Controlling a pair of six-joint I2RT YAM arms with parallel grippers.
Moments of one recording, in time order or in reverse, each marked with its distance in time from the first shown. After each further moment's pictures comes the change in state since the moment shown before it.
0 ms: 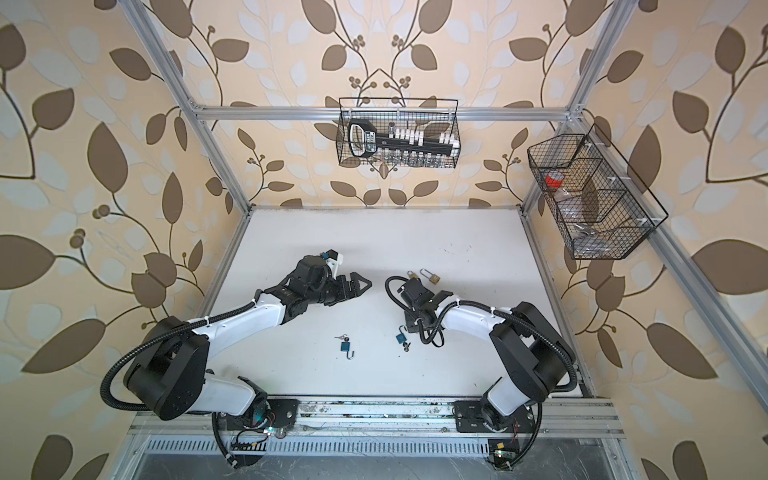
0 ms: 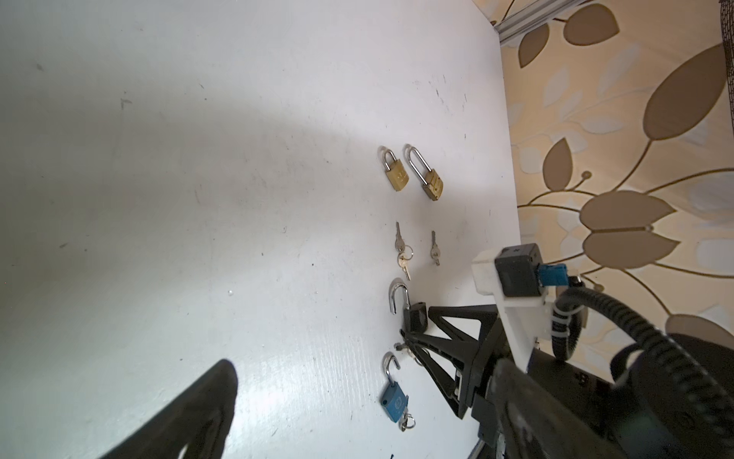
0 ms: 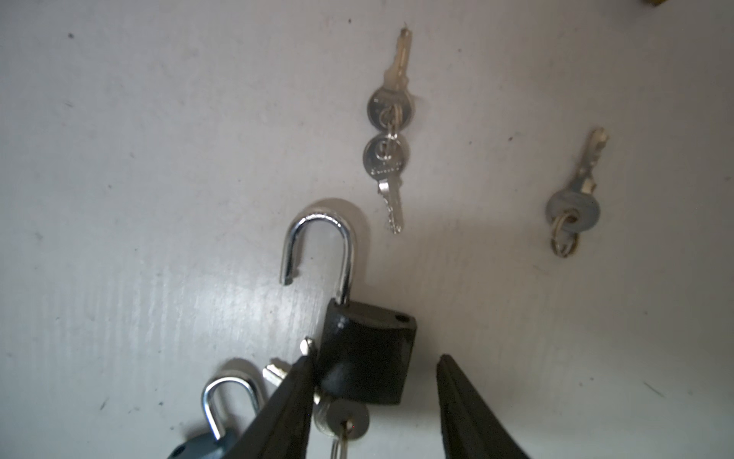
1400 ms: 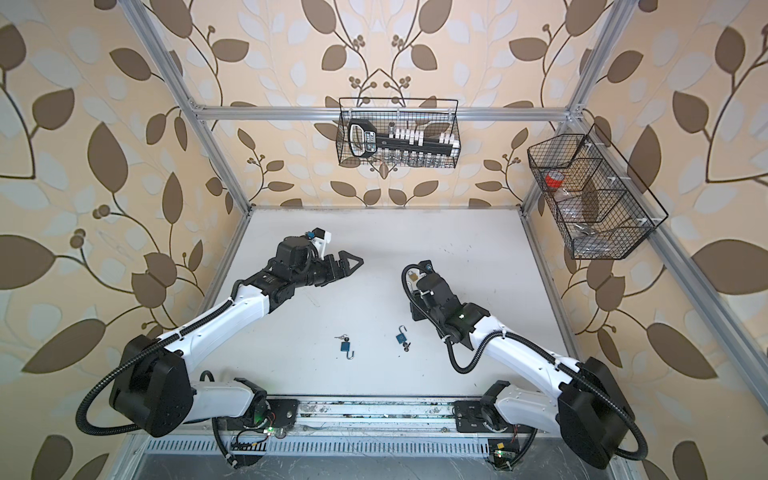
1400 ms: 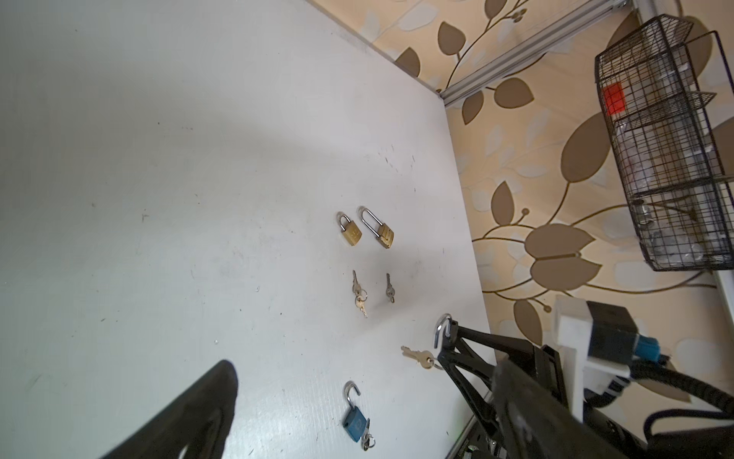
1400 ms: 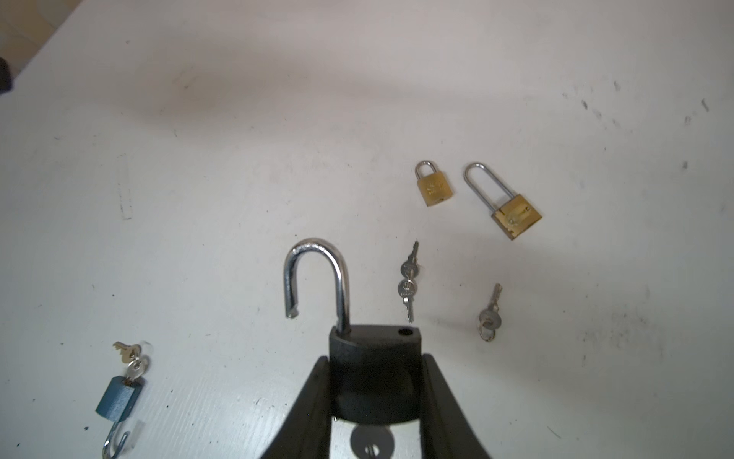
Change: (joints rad) left arm 0.100 -0.095 0.156 -0.130 0.048 0.033; right arm -0.005 -0.446 -0.128 0.226 0.043 -0.150
